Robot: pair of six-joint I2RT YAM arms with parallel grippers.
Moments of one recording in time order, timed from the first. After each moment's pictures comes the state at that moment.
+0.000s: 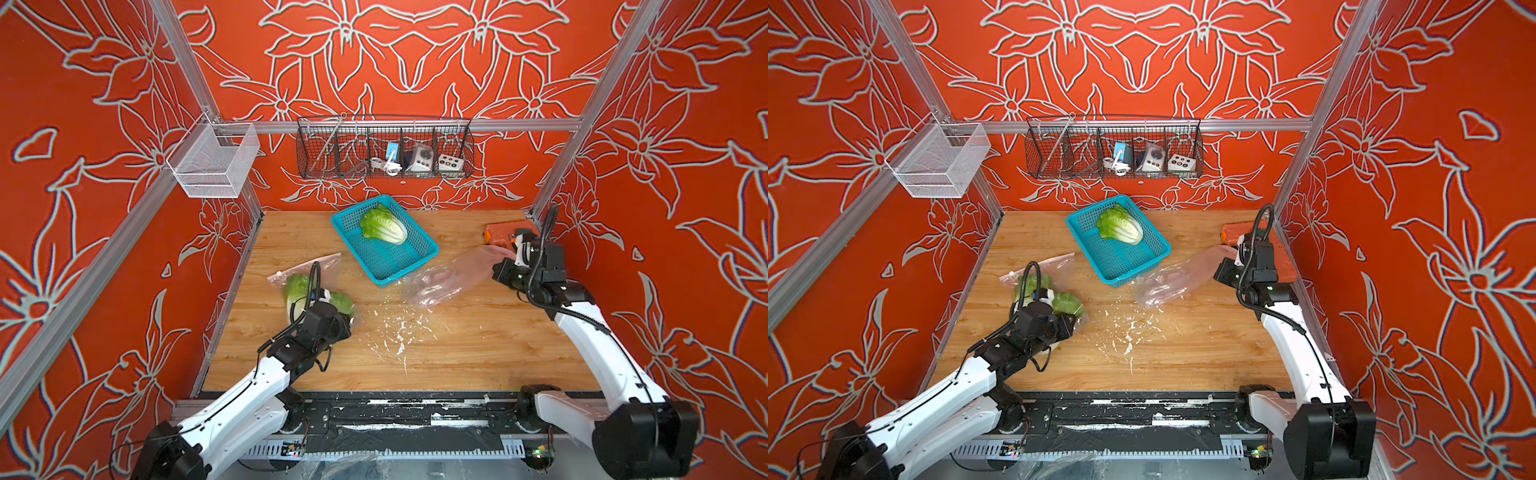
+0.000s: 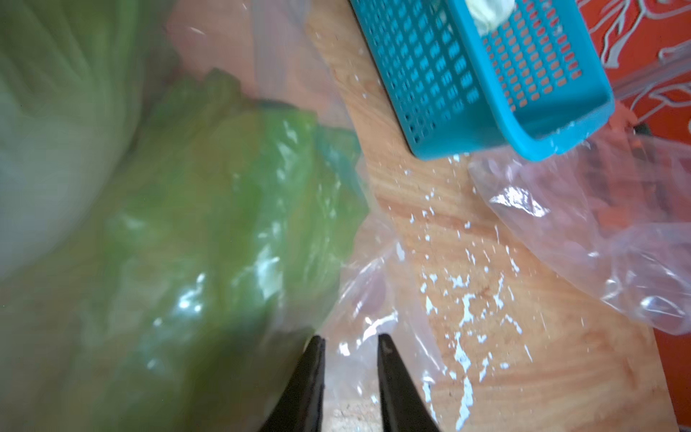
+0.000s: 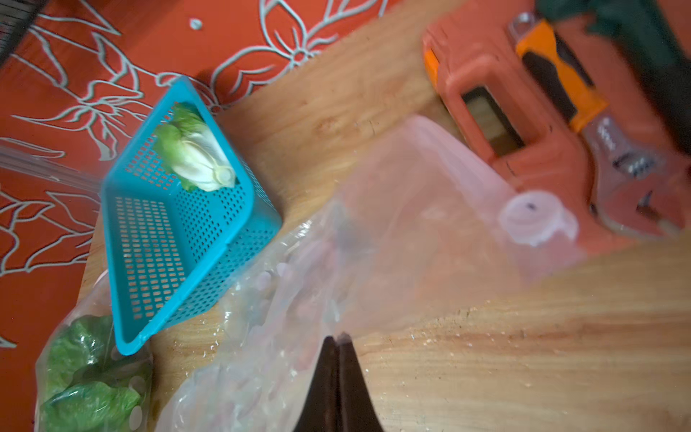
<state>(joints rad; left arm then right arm) -0.47 0.80 0.39 -0.29 -0.11 -0.78 0.11 1.10 0.97 -0.50 -0.22 0.41</state>
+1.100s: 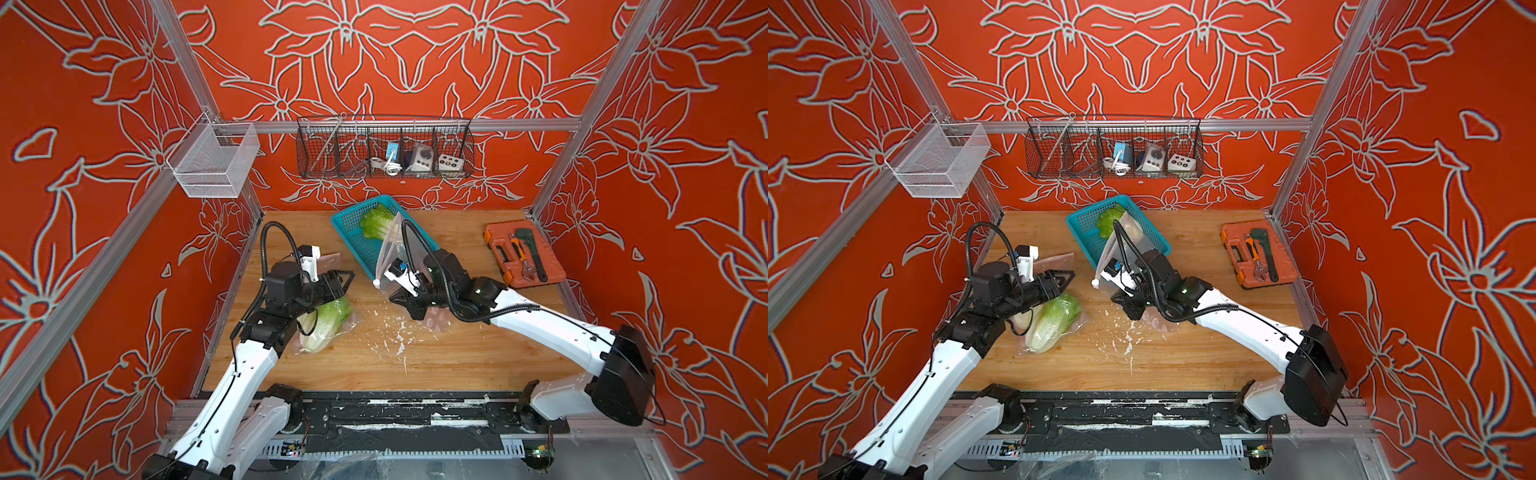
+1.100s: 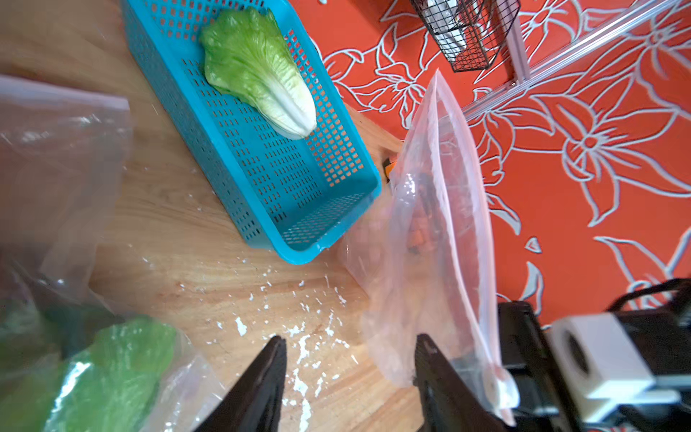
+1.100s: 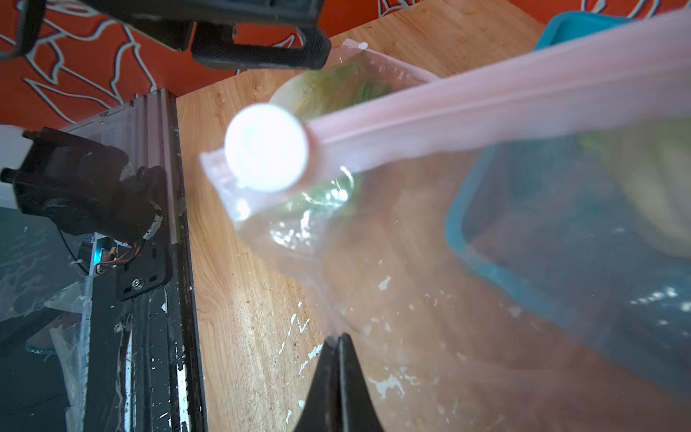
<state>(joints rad) -0.12 0.83 0.70 -0.27 0.53 -0.74 0.87 1.40 1.07 -0.32 -0.38 -0.14</state>
